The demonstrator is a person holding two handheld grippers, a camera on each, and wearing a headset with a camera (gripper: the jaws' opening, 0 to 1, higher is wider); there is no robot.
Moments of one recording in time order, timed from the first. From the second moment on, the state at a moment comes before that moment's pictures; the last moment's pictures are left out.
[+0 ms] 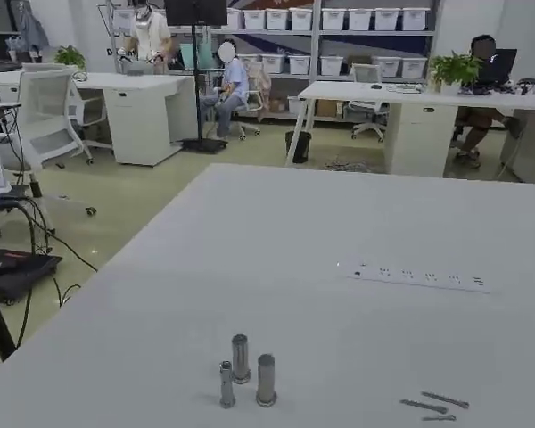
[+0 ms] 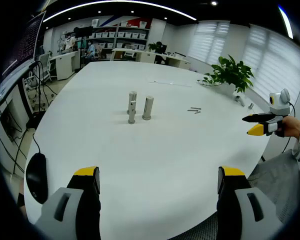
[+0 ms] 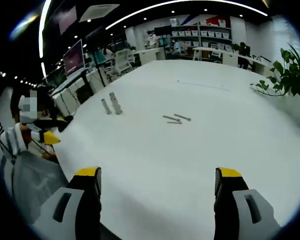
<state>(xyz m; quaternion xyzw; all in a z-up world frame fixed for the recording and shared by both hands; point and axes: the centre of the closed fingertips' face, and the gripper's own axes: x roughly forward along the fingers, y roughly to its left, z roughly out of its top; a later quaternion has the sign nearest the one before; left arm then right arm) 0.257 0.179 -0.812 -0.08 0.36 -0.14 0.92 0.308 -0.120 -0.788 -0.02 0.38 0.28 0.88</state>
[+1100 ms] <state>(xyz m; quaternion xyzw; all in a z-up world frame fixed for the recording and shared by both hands) 0.253 0.190 -0.815 -0.07 0.38 -0.15 0.91 0.318 -0.137 -0.788 -0.03 0.39 0.28 0.88</state>
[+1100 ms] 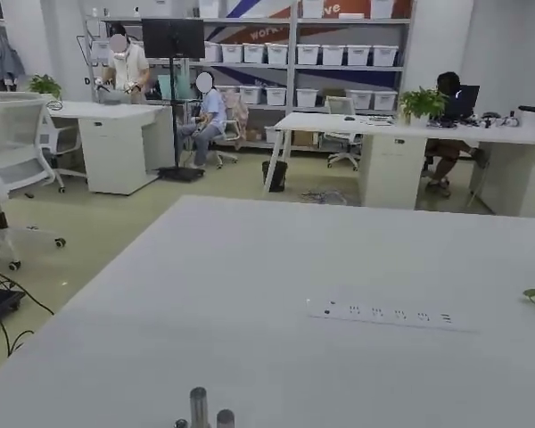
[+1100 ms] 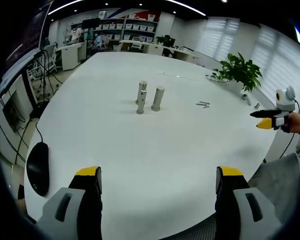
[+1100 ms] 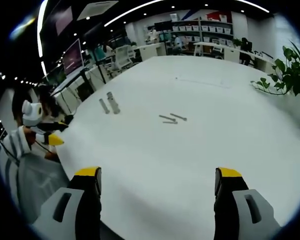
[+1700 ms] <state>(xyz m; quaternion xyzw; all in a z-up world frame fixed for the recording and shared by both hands) 0.251 0.198 -0.812 -0.09 0.38 -0.15 0.91 0.315 -0.132 -0.773 0.01 0.36 0.28 0.89</state>
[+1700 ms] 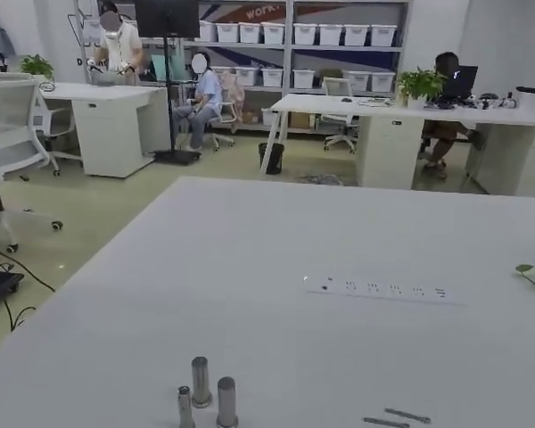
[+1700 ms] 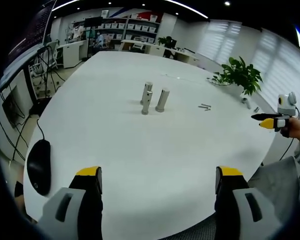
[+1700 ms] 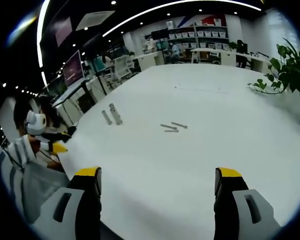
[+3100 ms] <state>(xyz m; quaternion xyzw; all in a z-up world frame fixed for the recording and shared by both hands) 0.295 0.201 -0.790 -0.08 0.33 -0.17 0.93 0.306 -0.132 -0.774 0.00 0.36 0.26 0.89</state>
